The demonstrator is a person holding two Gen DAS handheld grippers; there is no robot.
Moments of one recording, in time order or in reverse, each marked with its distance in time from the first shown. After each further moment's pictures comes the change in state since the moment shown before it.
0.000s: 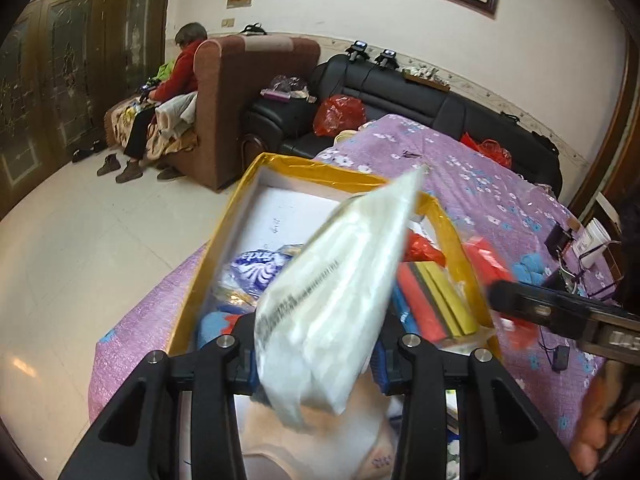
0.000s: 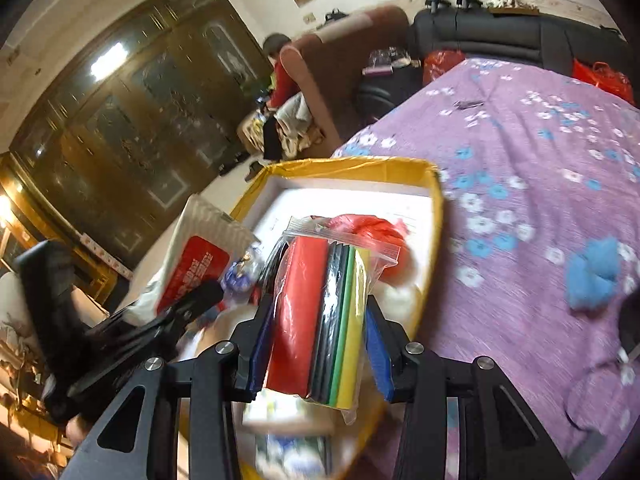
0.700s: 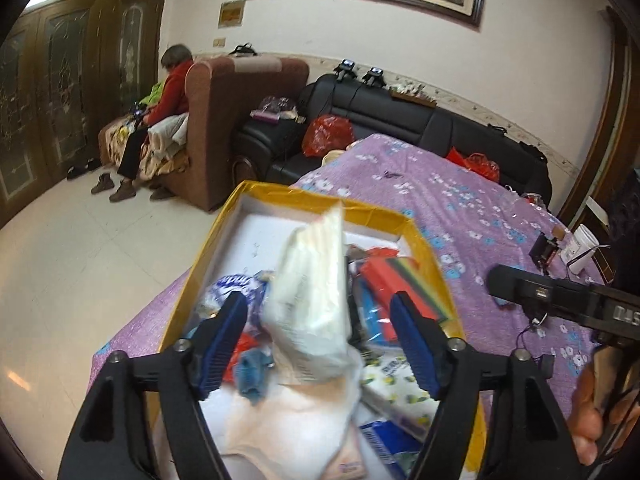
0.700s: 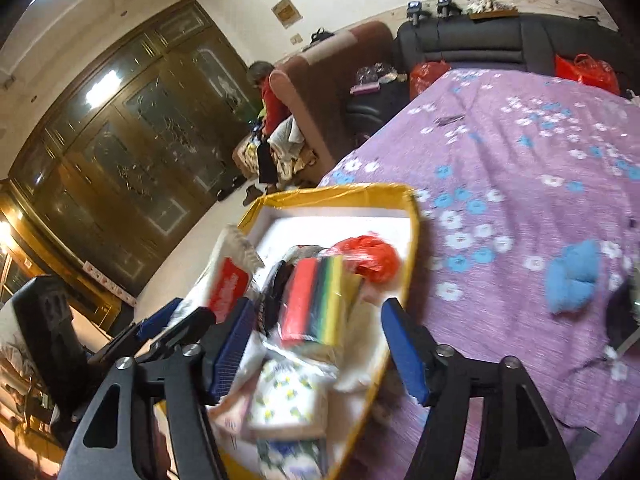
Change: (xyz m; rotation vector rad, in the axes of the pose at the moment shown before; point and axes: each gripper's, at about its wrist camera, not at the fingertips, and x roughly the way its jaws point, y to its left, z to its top) left arm -0.023 -0.025 0.004 0.031 -0.093 -0.034; right arm -0.061 -0.026 -0.010 0.076 -0.123 0.011
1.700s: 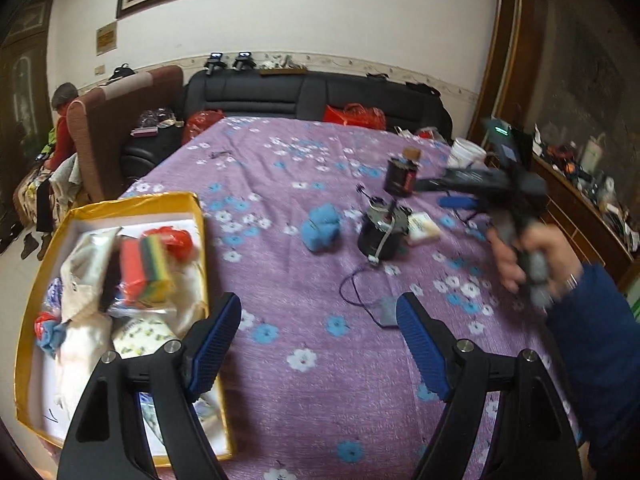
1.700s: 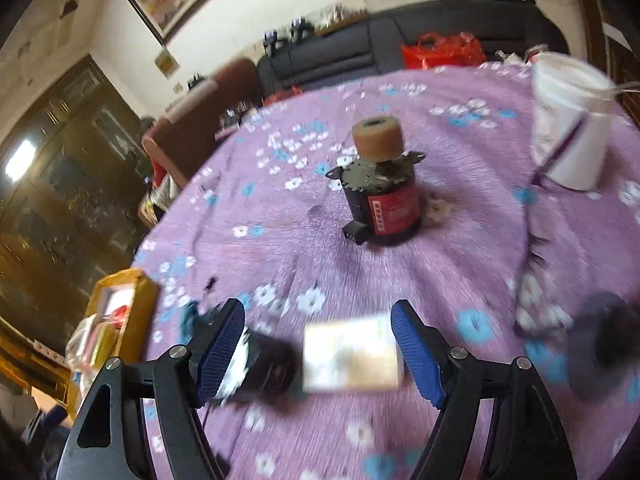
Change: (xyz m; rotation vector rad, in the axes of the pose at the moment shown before) left arm -0.030 -0.185 -0.050 0.294 0.089 -0.267; right arm -0.101 -0.264 0.039 0.220 -0.035 -0.275
